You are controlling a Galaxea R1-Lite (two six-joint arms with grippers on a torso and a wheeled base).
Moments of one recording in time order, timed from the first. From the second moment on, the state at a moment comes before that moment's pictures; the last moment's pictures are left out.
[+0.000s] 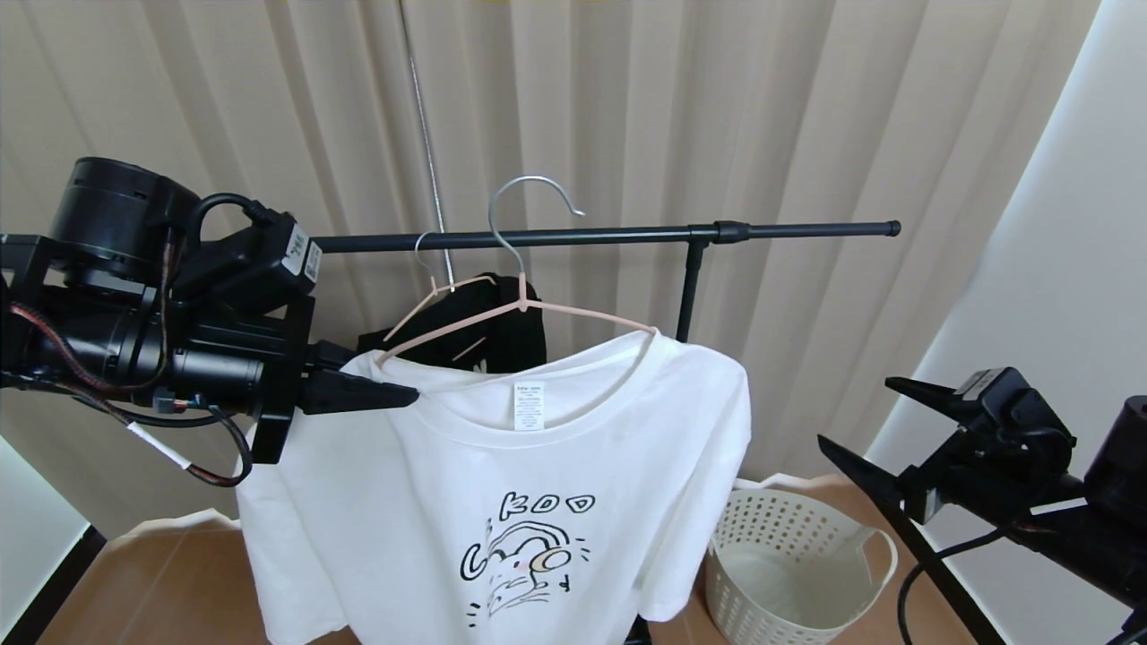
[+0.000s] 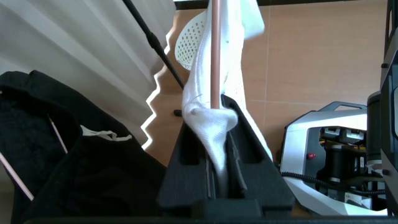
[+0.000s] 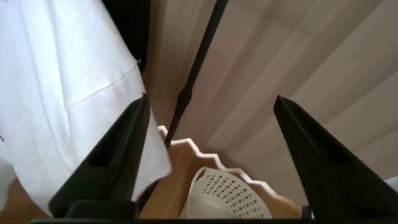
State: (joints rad) left arm -0.14 1.59 -1.19 0.36 -0.86 0.95; right arm 0.08 1.73 -0.20 -1.38 0.36 -0.37
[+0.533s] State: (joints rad) left arm -0.14 1.60 -1.18 0.36 -0.86 0.95; right arm 0.51 1.61 -0.19 -1.37 0.09 -0.48
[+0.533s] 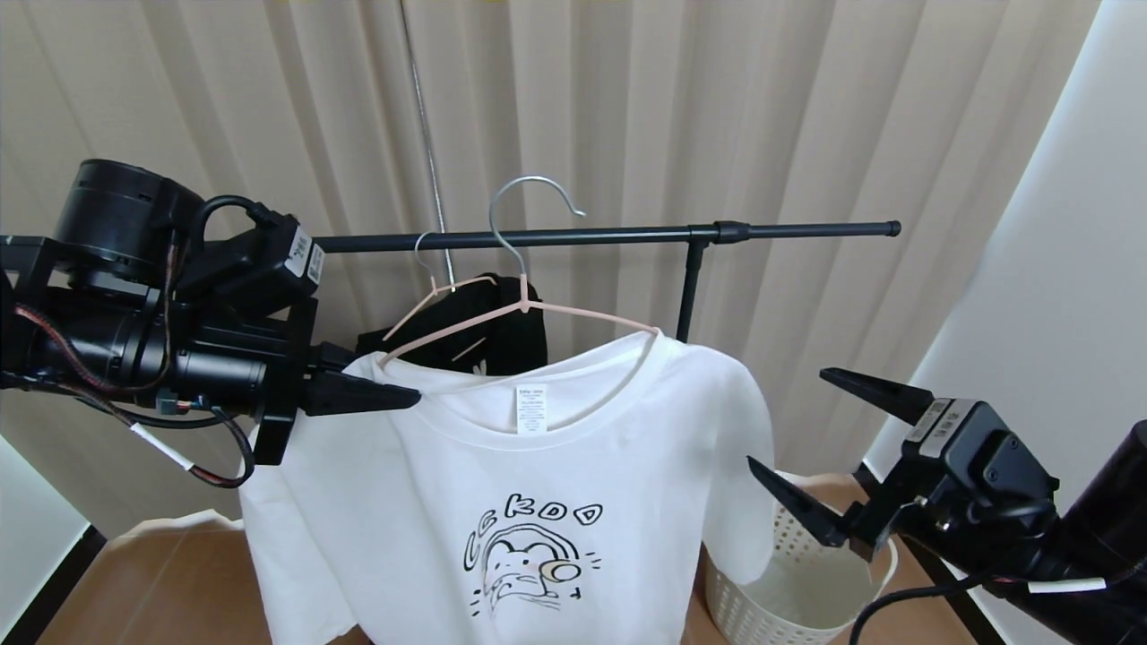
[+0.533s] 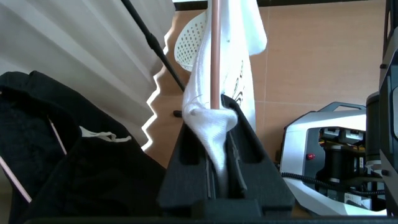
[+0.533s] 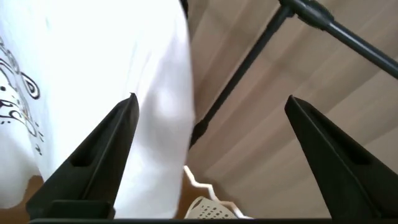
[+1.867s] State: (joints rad) left arm -0.21 1.65 -1.15 0.35 -0.86 0.94; right arm 0.89 1.56 -0.63 -0.75 0.14 -0.81
